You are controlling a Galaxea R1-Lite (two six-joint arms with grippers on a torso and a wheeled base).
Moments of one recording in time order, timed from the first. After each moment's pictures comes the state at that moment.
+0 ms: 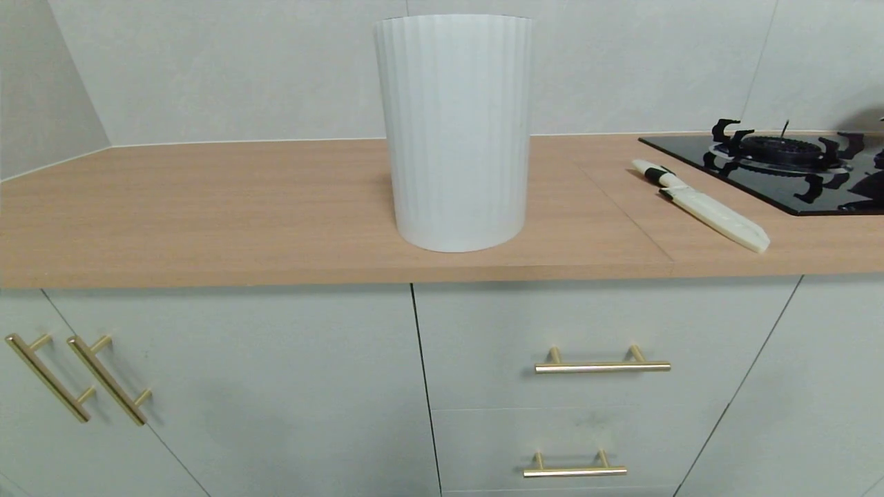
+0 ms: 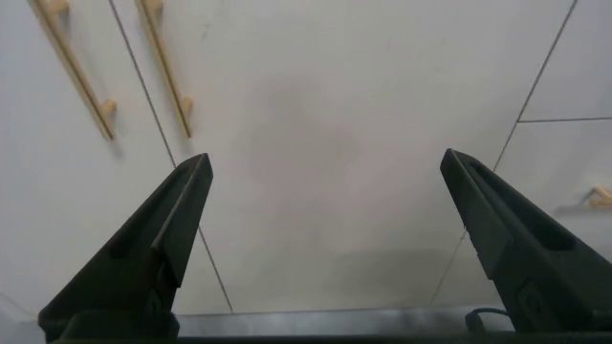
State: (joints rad) left arm 0.00 0.00 0.00 0.00 -0.01 0.00; right arm 0.00 0.00 0.00 0.00 0.02 0.00
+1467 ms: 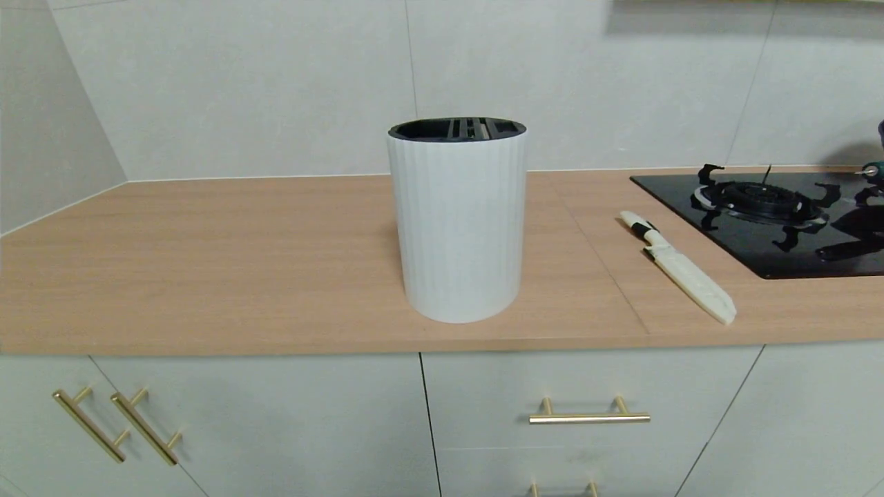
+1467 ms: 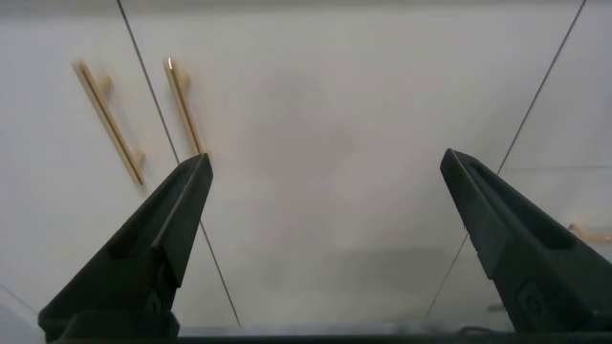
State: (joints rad) left arm 0.00 0.00 0.00 0.00 -0.01 0.00; right arm 0.00 0.00 0.00 0.00 0.02 0.00
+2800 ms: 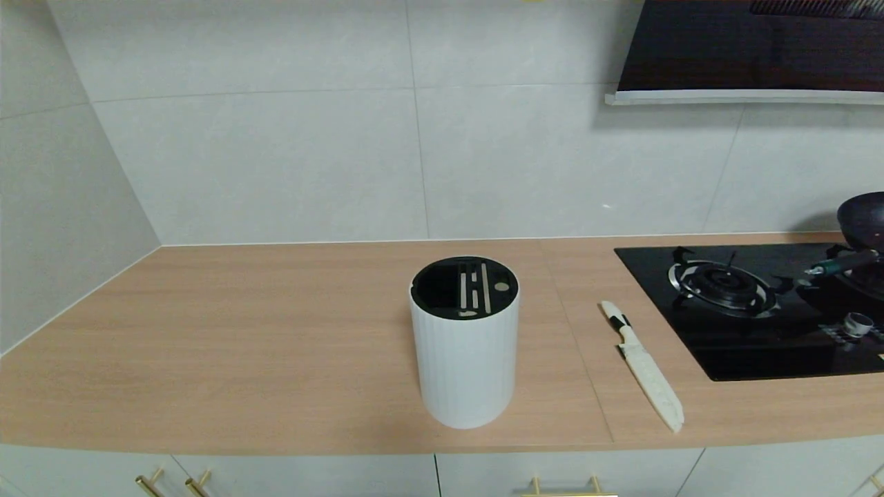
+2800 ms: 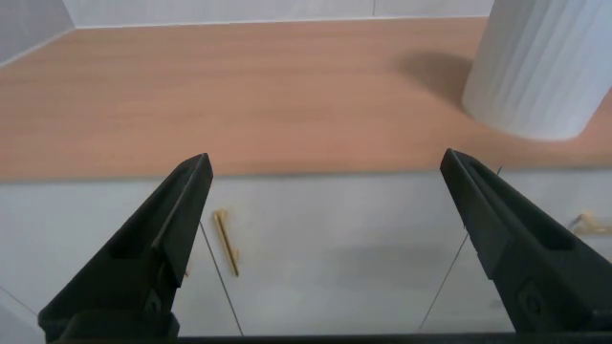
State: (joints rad) left arm 0.00 0.00 0.00 0.00 -0.01 0.00; right arm 0.00 0.00 0.00 0.00 0.03 0.00
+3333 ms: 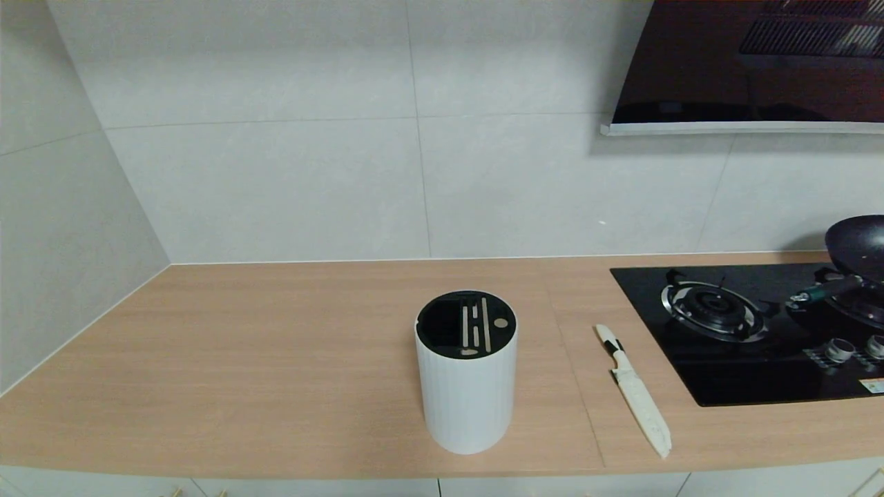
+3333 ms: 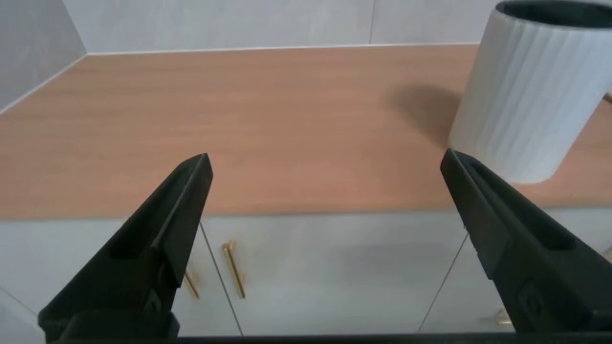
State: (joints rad) left arm 0.00 0.00 0.00 0.00 -0.01 0.00; right arm 0.00 0.00 0.00 0.00 0.03 0.00
